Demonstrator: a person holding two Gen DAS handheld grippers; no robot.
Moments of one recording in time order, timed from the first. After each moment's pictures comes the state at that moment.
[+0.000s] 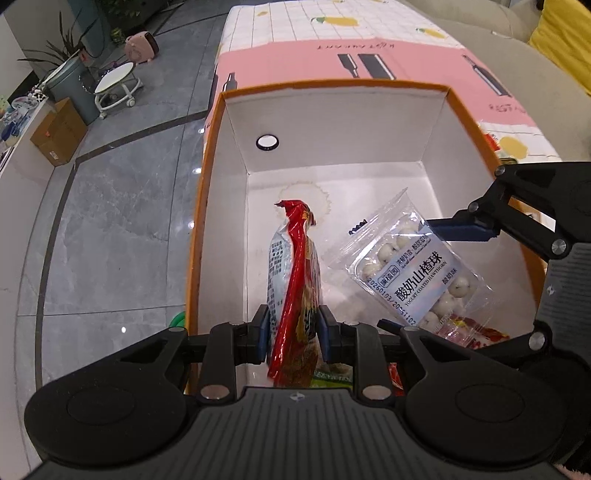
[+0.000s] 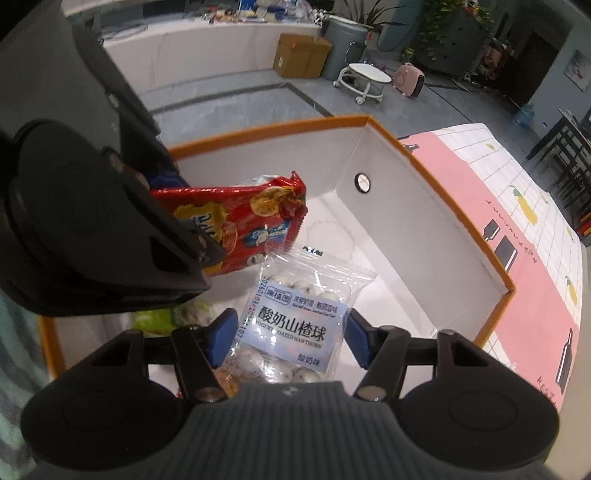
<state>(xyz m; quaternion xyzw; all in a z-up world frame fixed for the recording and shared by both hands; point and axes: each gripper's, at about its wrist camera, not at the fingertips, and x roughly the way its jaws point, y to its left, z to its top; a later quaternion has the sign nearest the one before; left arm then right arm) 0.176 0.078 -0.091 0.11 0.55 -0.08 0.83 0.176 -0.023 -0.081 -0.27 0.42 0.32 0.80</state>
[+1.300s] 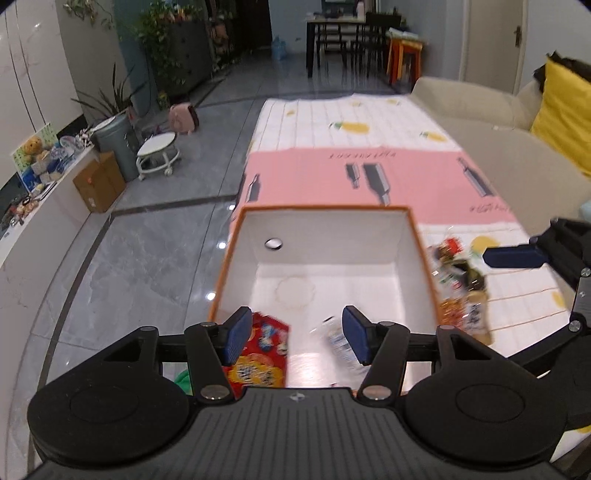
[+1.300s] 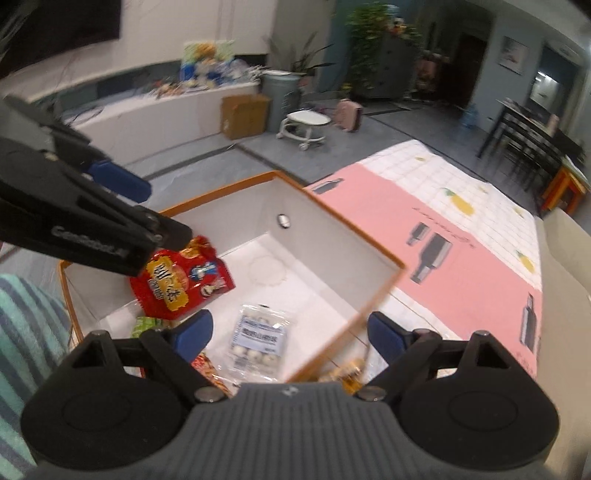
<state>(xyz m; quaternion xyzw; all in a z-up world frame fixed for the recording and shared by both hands) 0.124 0.046 -0.001 0.07 0.41 -0.05 0.91 0.149 -0.110 -0.019 -0.16 0.36 0.26 0.88</state>
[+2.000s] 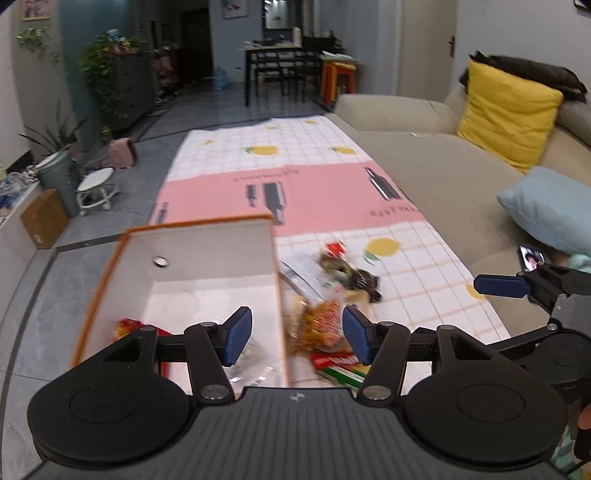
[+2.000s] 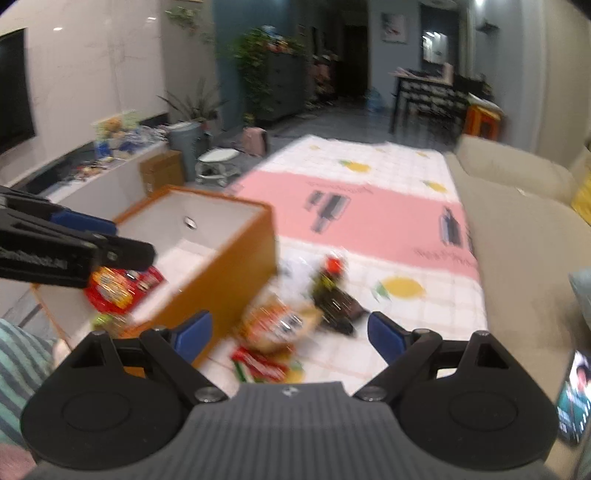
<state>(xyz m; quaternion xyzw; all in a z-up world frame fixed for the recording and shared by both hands) 0.079 -0.049 -0.016 0.08 0.37 -0.14 0.91 0.081 -0.242 -0.047 -0.01 0.34 0.13 0.93</state>
